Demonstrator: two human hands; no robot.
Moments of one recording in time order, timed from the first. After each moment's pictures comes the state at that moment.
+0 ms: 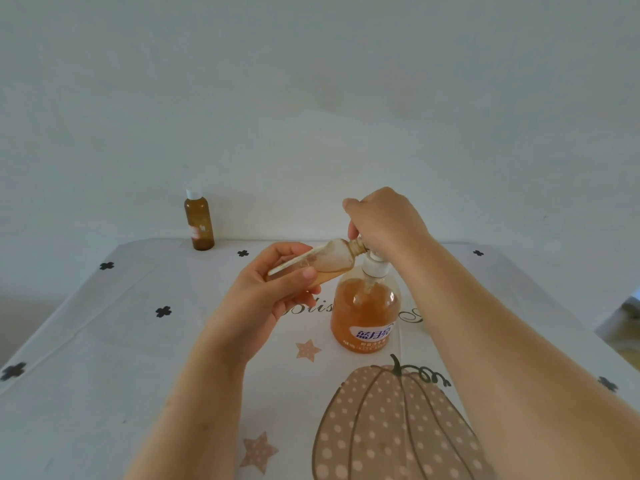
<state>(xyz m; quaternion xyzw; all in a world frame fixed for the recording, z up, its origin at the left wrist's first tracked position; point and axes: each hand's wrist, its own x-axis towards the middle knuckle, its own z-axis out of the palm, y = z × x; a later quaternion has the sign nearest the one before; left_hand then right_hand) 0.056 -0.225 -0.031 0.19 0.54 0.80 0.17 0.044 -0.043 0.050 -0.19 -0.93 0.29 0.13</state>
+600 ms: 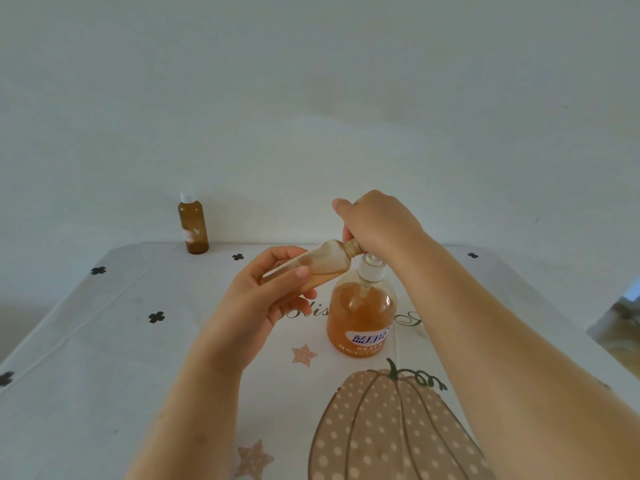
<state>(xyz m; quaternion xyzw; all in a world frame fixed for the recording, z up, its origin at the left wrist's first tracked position) 0.058 -0.224 -0.028 0.20 0.53 0.81 0.16 0.042 -0.043 0.055 -0.17 -0.95 0.24 0.12</state>
